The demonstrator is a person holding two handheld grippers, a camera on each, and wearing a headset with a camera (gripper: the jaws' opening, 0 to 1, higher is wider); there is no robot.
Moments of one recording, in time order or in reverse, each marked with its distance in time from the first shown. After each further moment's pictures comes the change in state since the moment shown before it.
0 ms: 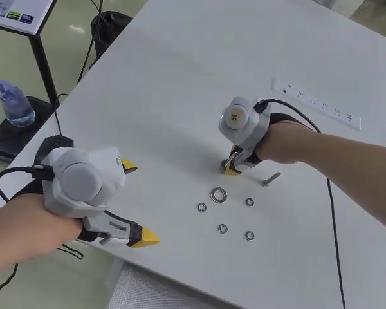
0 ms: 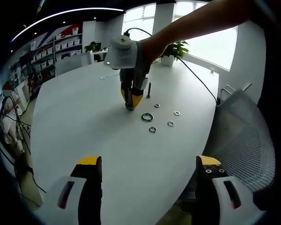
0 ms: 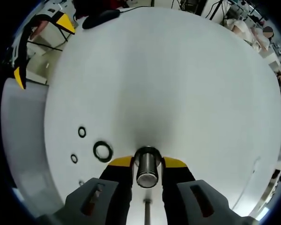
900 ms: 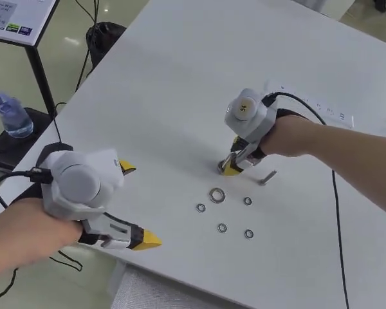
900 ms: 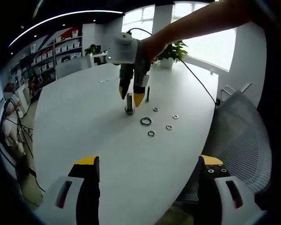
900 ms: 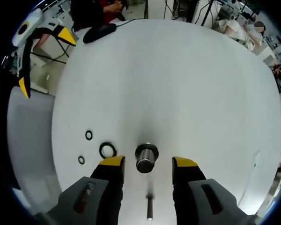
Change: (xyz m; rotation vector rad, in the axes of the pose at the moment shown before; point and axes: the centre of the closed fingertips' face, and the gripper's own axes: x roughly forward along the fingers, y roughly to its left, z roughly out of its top) left arm -0.006 -0.004 0.010 0.014 -0.018 0.007; right arm -0.013 -0.011 -0.001 0.058 -0.087 0.016
